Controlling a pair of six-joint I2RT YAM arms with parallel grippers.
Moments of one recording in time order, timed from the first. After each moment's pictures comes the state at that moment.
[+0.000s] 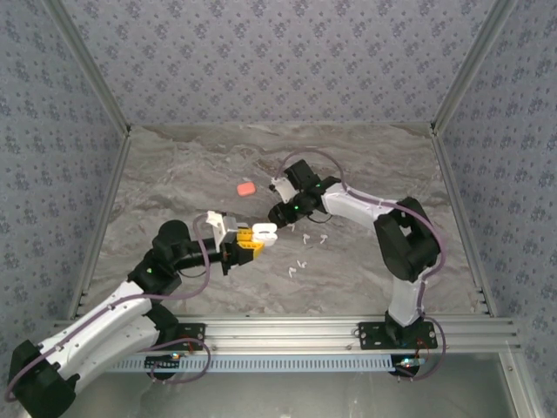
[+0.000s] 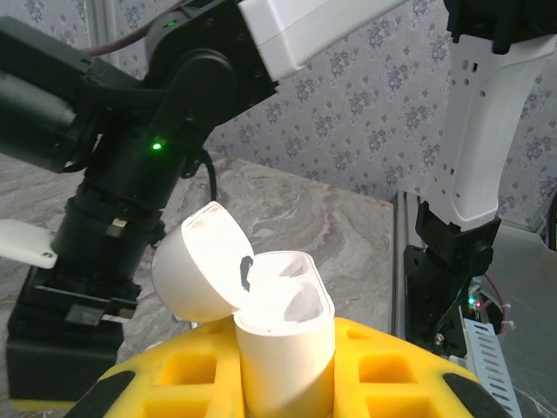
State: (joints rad) left arm -0.70 0.71 0.45 0.16 0.63 -0.11; right arm 0.64 1.88 1.31 -0.47 -0.33 0.04
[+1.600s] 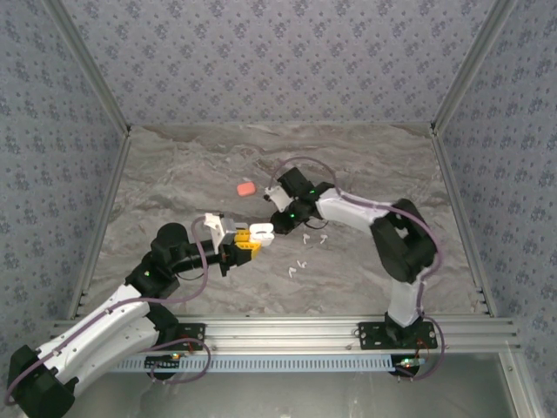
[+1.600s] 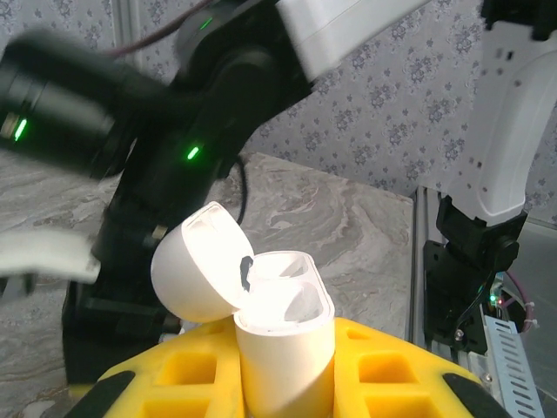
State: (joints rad) left arm -0.70 0.68 0.44 0.12 0.58 -0.09; right arm 0.69 1.79 1.25 -0.49 -0.27 -0.01
